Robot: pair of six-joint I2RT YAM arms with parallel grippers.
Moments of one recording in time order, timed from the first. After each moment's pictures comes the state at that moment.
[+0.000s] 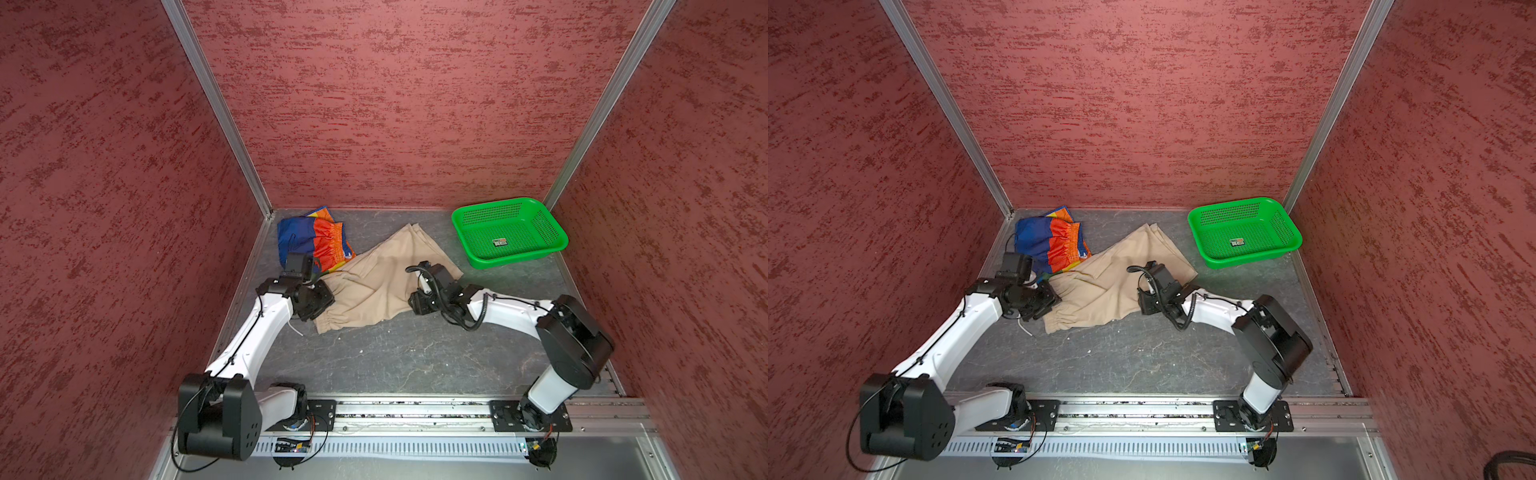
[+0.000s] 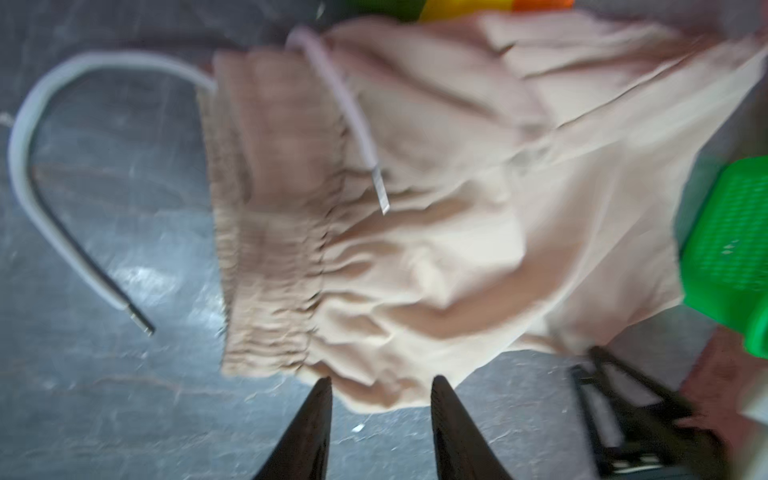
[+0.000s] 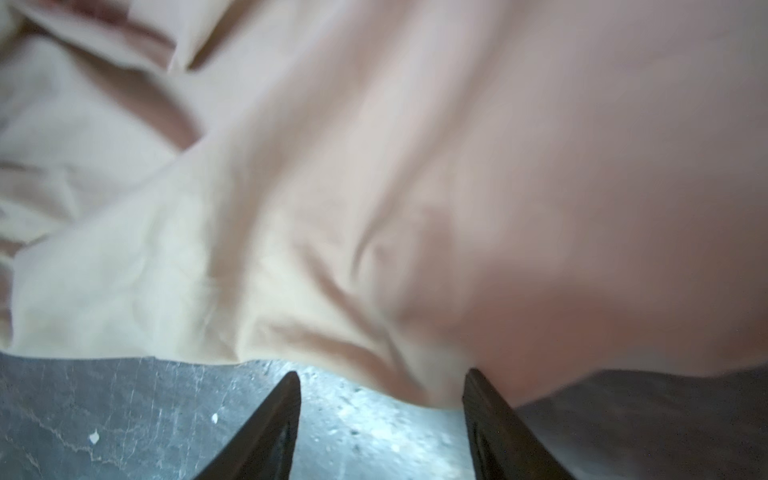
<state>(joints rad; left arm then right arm) -0.11 1.14 0.81 -0.87 0.18 -0.76 0.64 1.62 0.93 -0.17 -0.05 0.47</state>
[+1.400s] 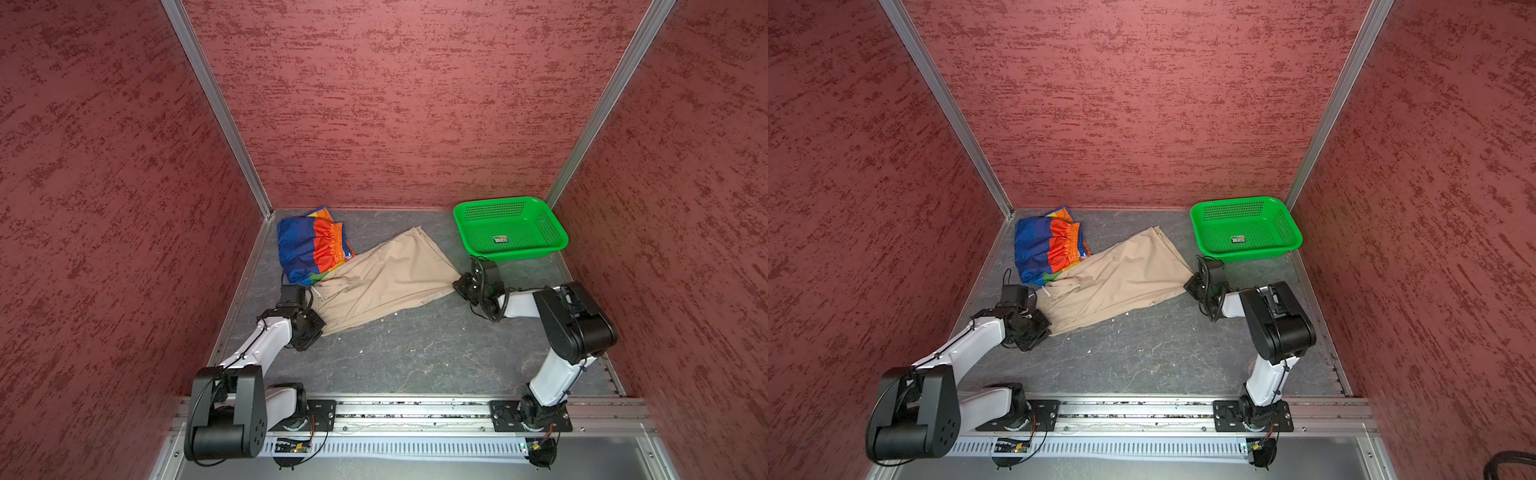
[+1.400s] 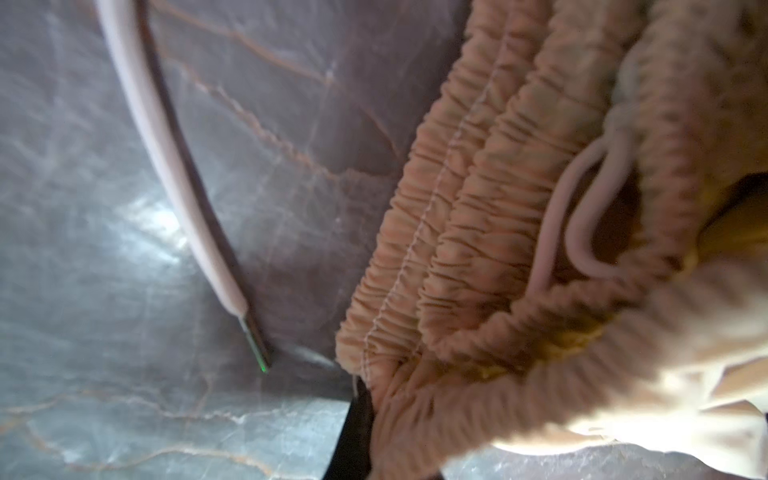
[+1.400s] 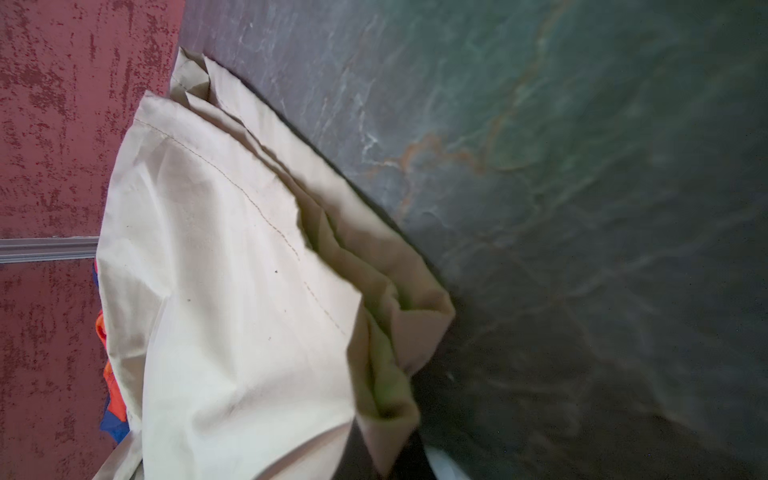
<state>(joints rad) 0.05 1.19 0.50 -0.61 0.19 -0.79 0.23 1.74 0.65 0.36 -0.22 1.00</state>
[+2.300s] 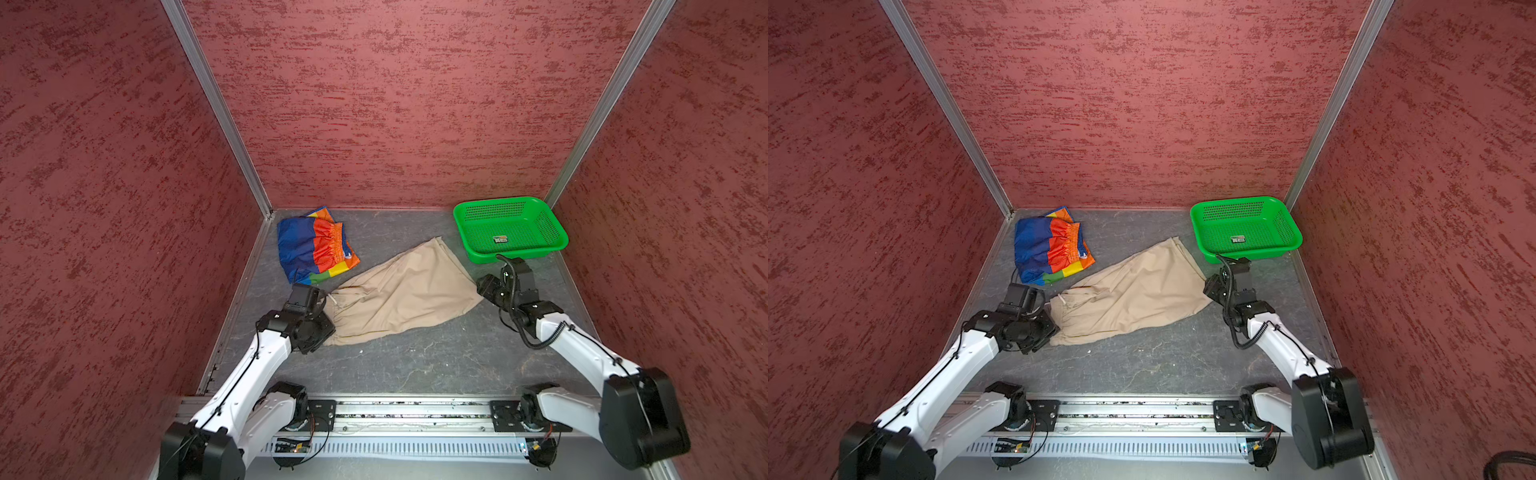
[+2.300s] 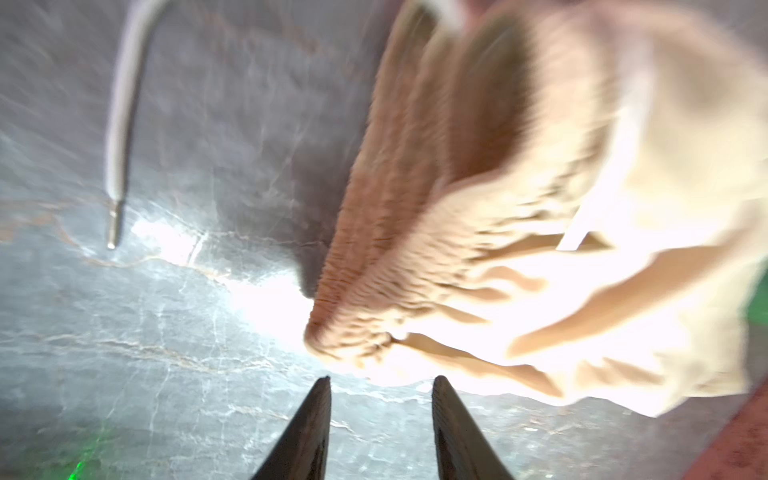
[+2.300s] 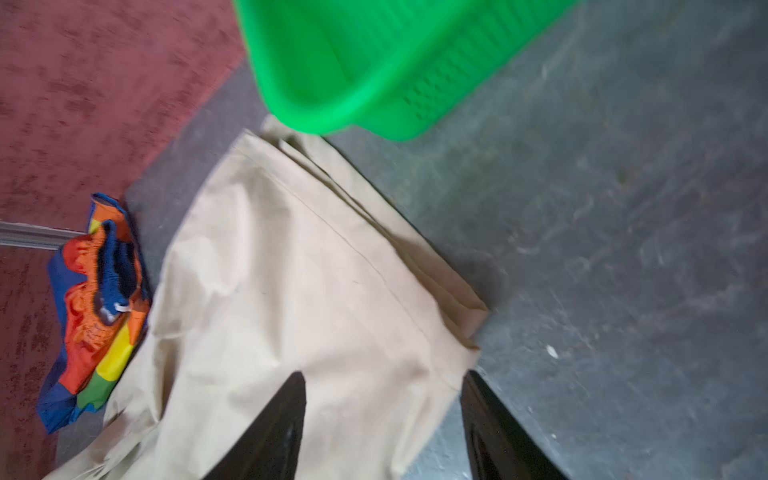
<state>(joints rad) -0.19 0.90 0.66 -0.91 0.11 -0.93 0.28 1.14 0.66 -0.18 0.00 0.70</state>
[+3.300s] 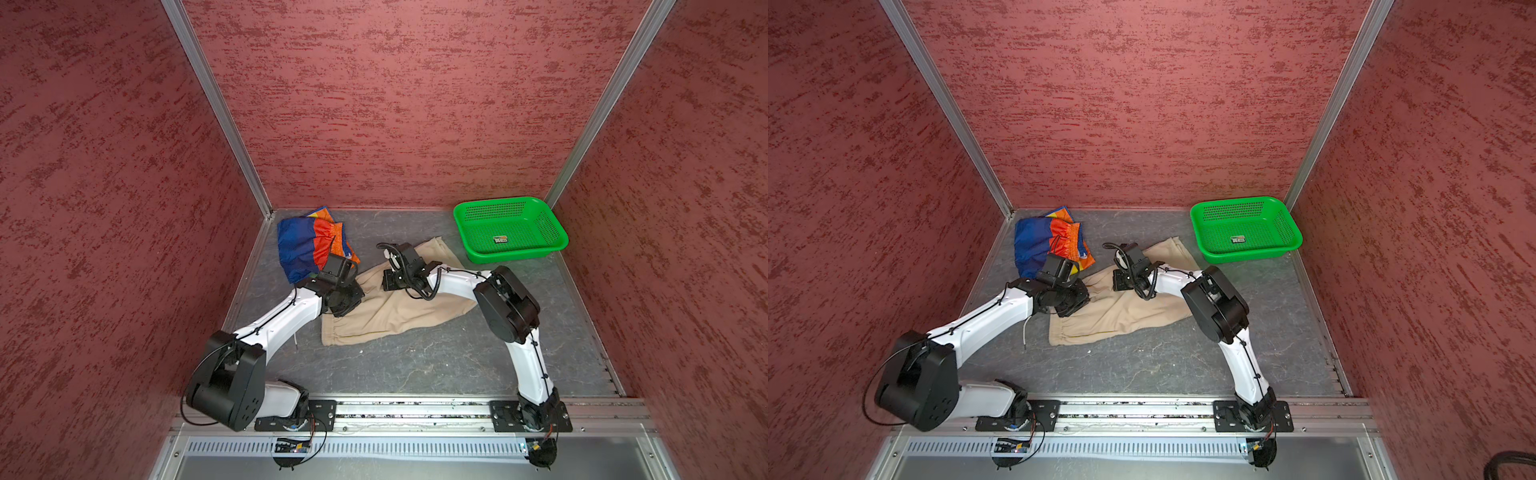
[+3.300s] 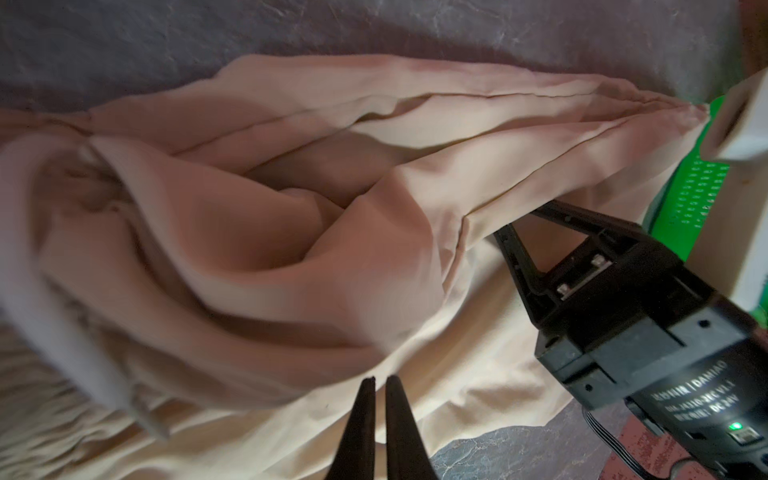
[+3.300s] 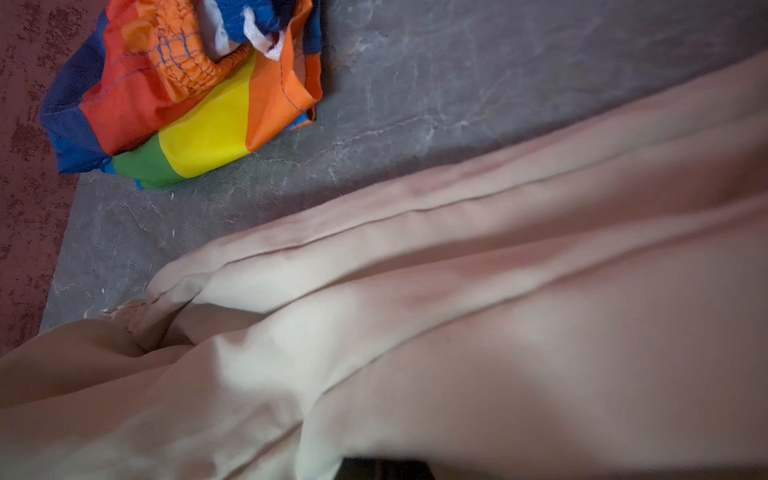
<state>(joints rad) -0.37 1.40 0.86 -0.53 0.18 -0.99 0.69 2.19 1.50 -0.12 -0.27 0.53</state>
